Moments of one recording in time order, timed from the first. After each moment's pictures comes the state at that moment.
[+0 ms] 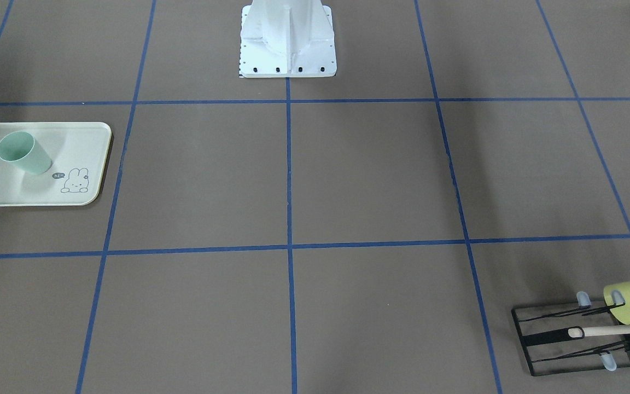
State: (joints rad) left arm -1.72 -1.42 -1.74 -1.44 -2.40 0.20; right arm 1.56 -1.72 1.89 -1.55 2.34 0.04
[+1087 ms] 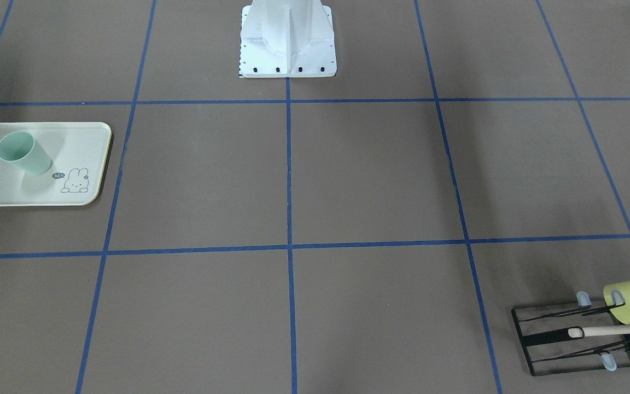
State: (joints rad) left arm -1.72 -1.40 -1.78 -1.44 -2.32 0.10; right arm 1.53 -1.71 1.91 -1.57 2.30 0.04
